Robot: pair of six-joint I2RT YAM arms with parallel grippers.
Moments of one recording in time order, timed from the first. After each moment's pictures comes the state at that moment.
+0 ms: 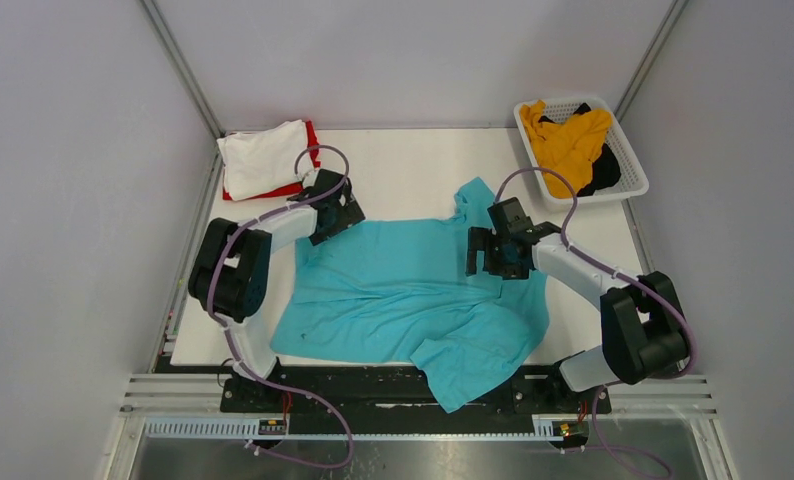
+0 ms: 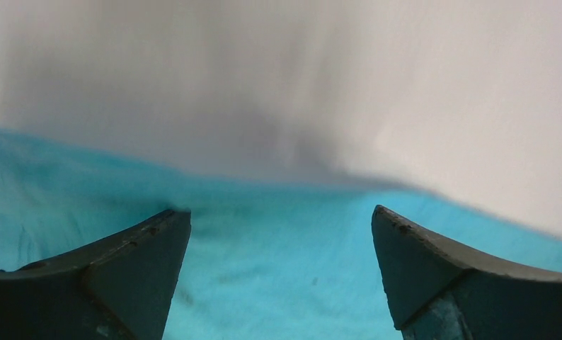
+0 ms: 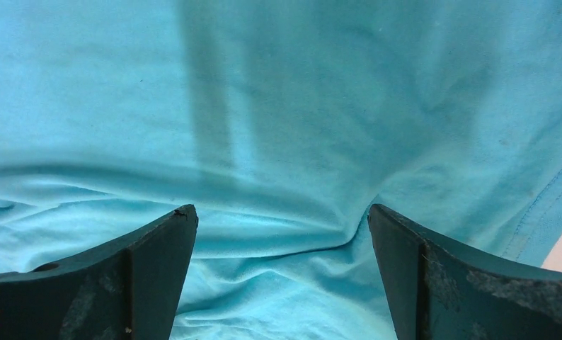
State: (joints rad) left arm -0.34 1.79 1.09 -0.29 -0.21 -0.77; right arm 0.41 1.46 0.86 -0.54 0.00 0.47
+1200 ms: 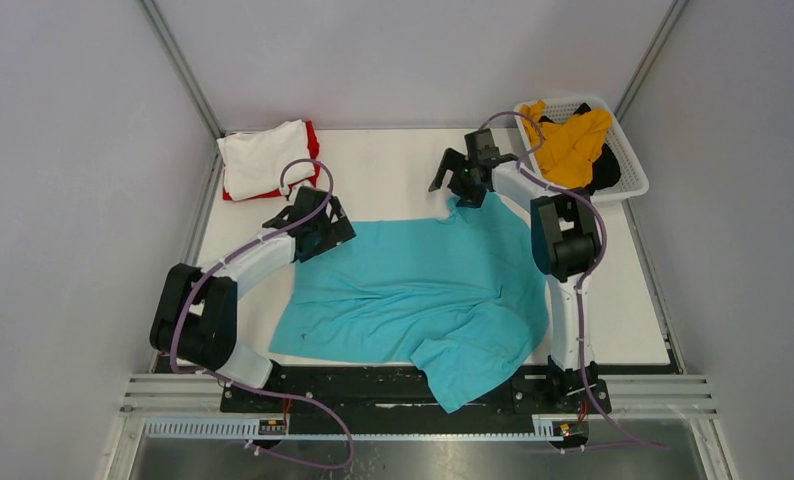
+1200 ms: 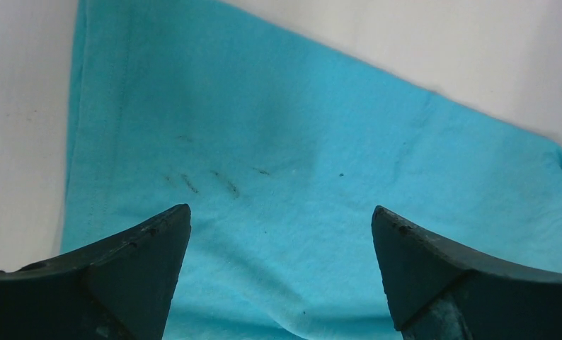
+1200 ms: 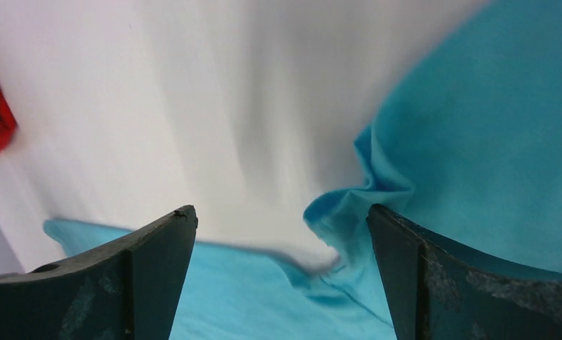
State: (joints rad) left arm -0.33 1.52 0.90 -0.30 -0.16 -0.73; right arm 0.31 2.17 1.64 -0.40 -0.17 0.66
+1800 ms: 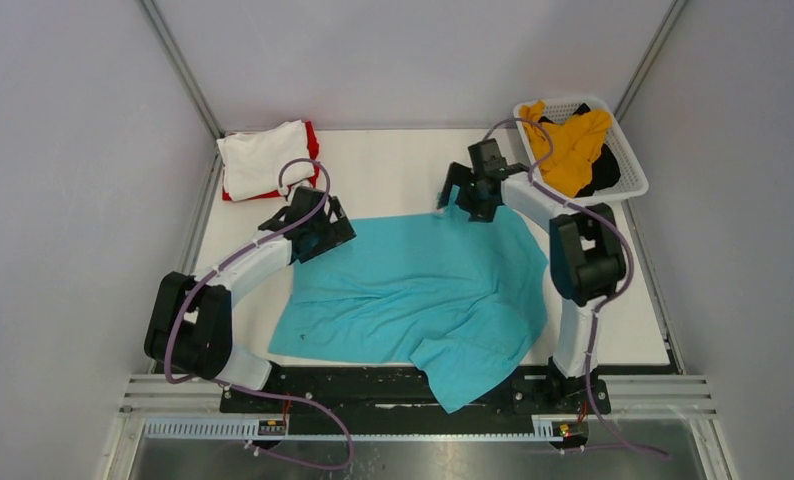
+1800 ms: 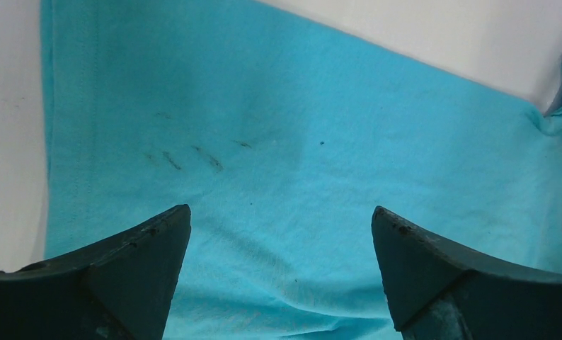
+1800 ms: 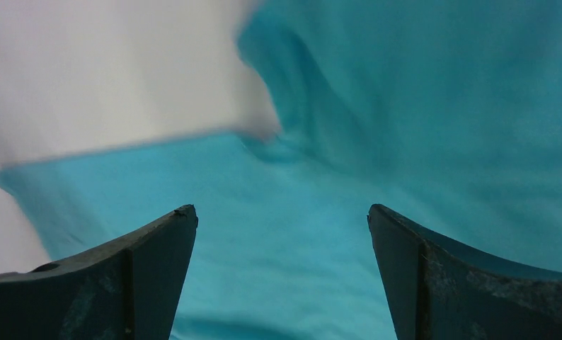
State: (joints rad) left arm -0.33 1.46 0.90 -0.33 -0.13 -0.73; right arm 0.35 2.08 1.59 -0.44 -0.12 0.65
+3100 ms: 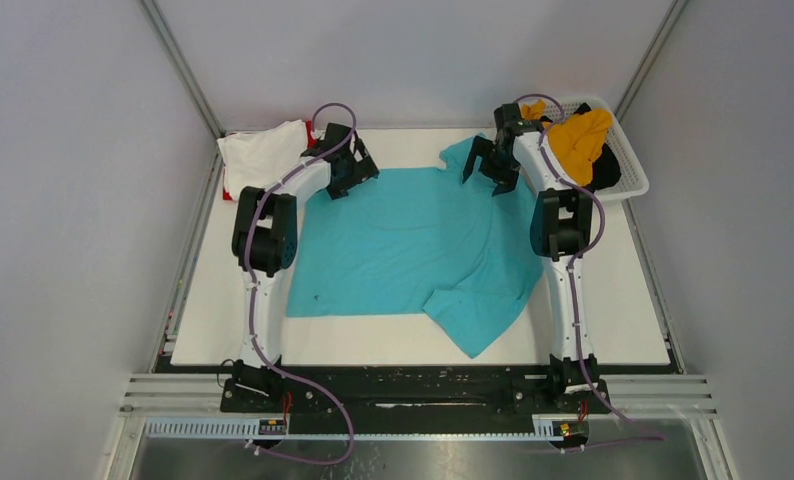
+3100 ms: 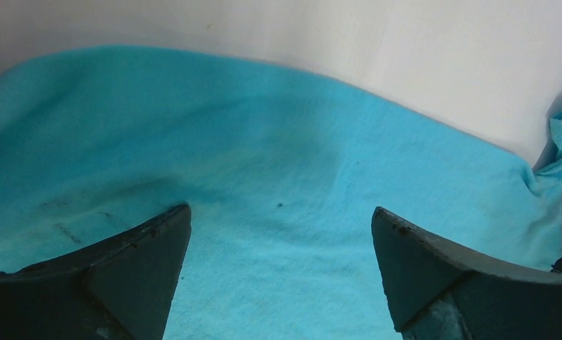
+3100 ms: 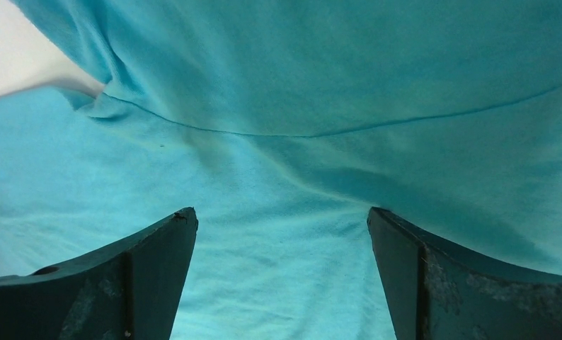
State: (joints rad) left arm -0.26 2.28 1.81 -0.42 -0.02 -0.73; right arm 0.15 2.56 2.36 -0.99 -0.17 0.48
